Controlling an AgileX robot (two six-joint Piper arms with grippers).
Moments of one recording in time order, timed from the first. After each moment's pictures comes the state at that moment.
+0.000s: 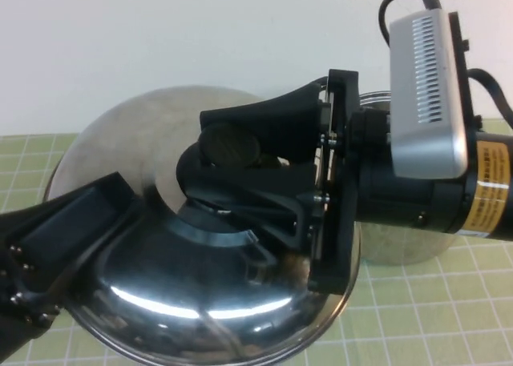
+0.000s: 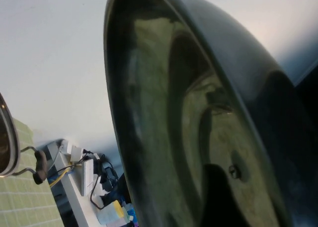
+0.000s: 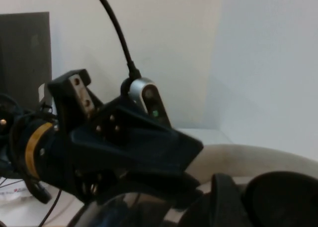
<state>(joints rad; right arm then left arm) 0.70 1.37 -0.97 -1.13 -0.81 0.92 -0.02 0.75 -0.35 1.04 -1.12 -2.24</state>
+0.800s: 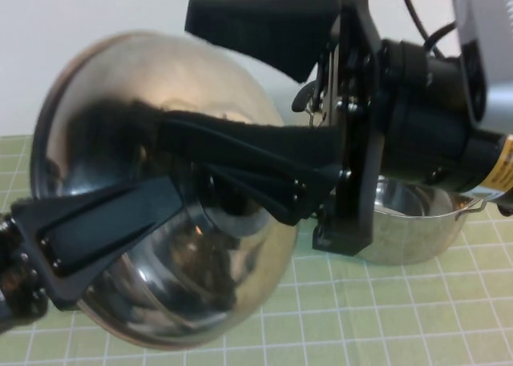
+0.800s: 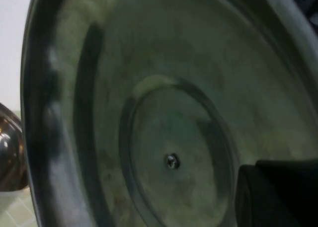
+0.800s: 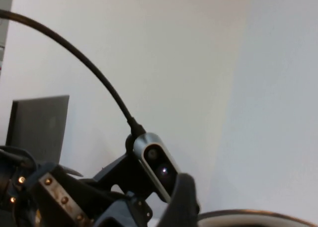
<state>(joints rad) 0.70 1.40 -1.05 -0.96 -1.00 0.75 -0.02 0.75 -0.57 1.32 -1.15 -2.18</state>
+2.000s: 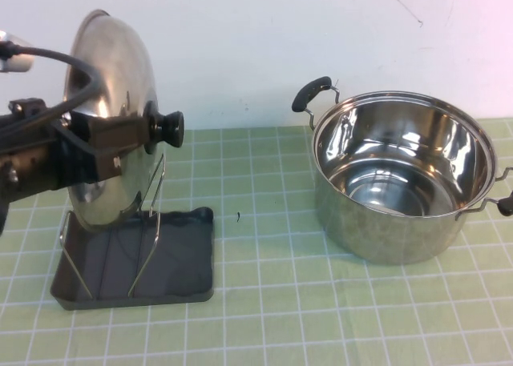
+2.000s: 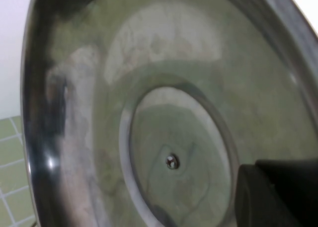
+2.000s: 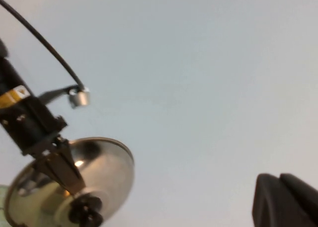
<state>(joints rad) 0.69 0.61 -0.79 -1.76 -0.20 1.18 -0.02 1.14 -0.85 1.80 -0.71 -1.99</state>
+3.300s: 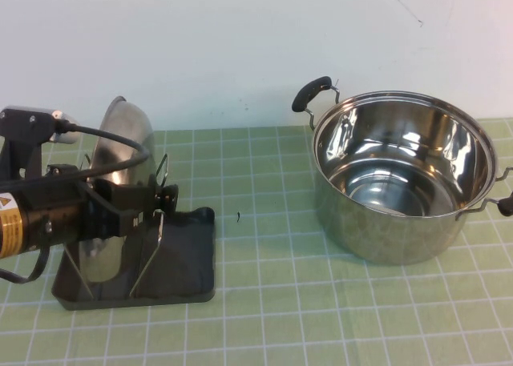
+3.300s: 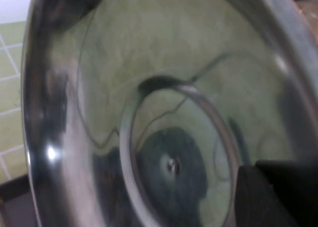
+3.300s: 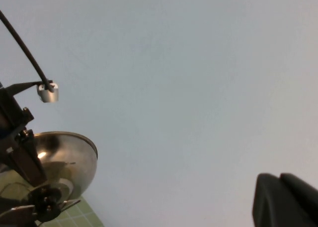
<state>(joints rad) 0.69 0.56 -0.65 -1.74 -0.09 1.19 -0.02 1.27 -0.73 1.80 -0.63 -1.84</state>
